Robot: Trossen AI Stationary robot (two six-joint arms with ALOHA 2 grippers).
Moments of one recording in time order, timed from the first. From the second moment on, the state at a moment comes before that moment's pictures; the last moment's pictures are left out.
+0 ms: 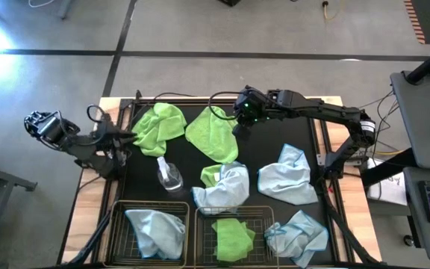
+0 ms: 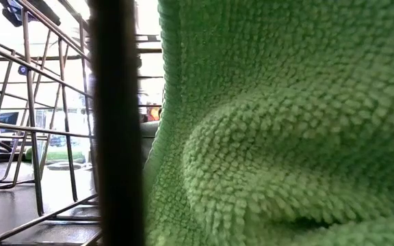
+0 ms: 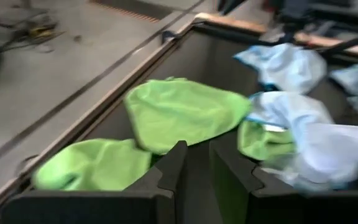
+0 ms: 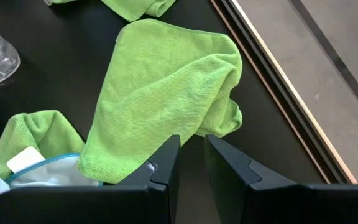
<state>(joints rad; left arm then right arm) -0.53 0.50 0.96 -1.17 -0.82 -0.61 -0.30 1.64 1.61 -0.93 0.13 0.12</state>
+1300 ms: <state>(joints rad) 0.19 0.64 0.76 -0.94 -0.39 -0.24 -0.30 1.64 1.61 -0.92 0.13 0.10</state>
